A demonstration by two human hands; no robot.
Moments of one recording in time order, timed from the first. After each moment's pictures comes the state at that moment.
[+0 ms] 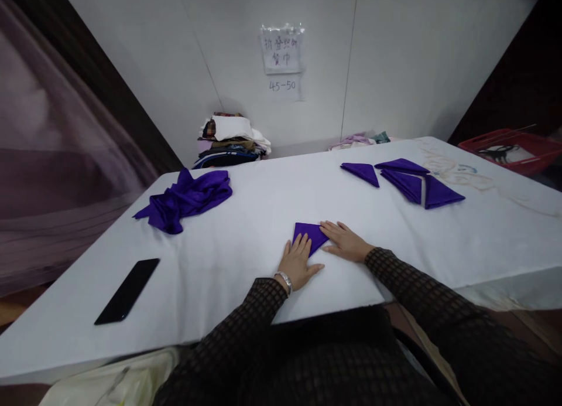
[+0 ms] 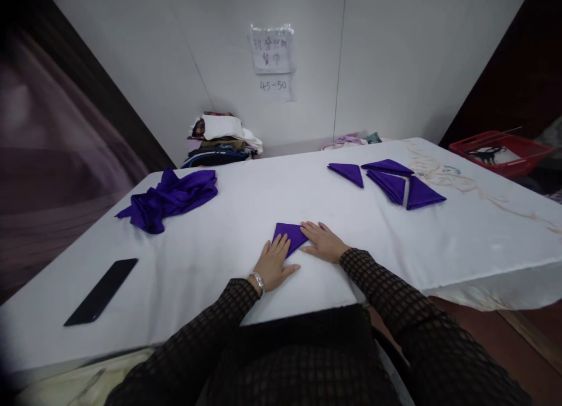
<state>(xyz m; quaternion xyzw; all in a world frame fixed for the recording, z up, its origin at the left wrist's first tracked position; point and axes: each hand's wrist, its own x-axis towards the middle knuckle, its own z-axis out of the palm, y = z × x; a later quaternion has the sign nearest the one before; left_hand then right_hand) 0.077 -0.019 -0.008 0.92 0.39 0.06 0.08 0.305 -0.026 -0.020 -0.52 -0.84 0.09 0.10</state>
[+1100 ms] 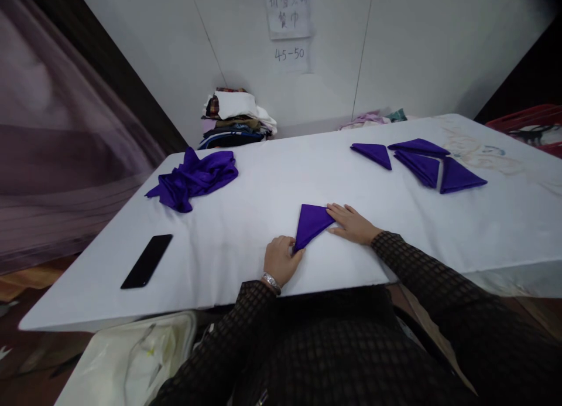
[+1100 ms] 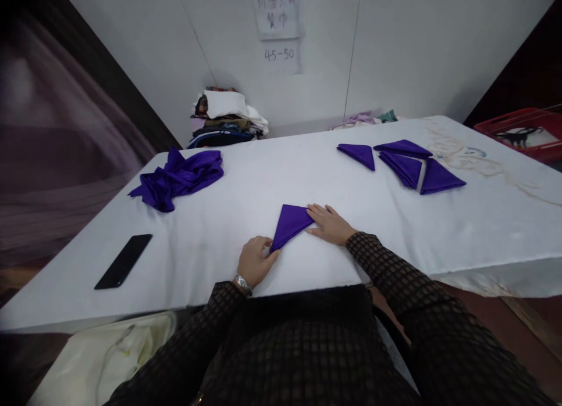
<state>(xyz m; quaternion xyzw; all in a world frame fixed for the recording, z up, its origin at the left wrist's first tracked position) 0.030 -0.054 -0.004 0.82 0.53 0.20 0.11 0.308 -0.027 -0.021 -0.52 -0.84 0.09 0.10</state>
